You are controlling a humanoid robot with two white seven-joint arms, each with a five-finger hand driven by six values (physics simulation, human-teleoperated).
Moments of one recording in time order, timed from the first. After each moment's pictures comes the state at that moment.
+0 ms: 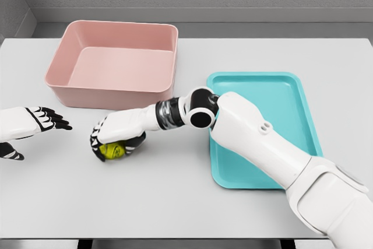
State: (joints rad) left arm -0.19 1.27 -0.46 -1.65 -0.27 -0.61 -0.36; right arm -0.84 -0.02 0.98 -1.11 0.45 -0.61 0.61
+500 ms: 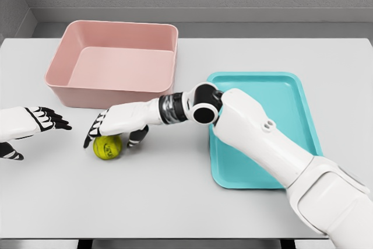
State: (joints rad) left arm -0.19 1.27 -0.46 -1.65 -0.27 -0.61 -0.36; right arm -0.84 -0.03 0.93 -1.13 0.47 -0.61 0.61
